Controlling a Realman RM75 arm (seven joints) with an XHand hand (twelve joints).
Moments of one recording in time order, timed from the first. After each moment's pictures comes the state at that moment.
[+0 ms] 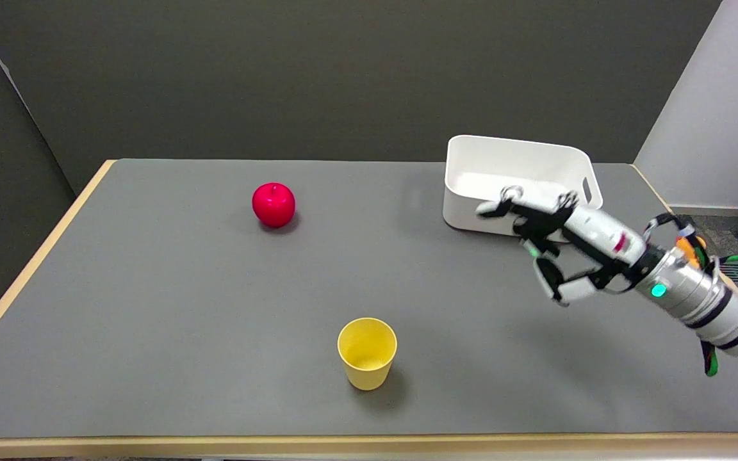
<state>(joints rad) -0.42 -0.74 -1.39 1.31 -0.04 1.09 1.35</state>
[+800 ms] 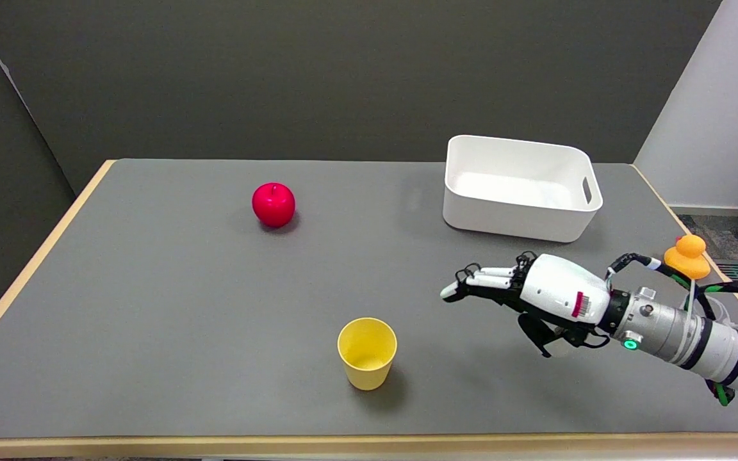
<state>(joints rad) -0.59 -0.82 -1.25 1.60 -0.48 0.91 1.36</state>
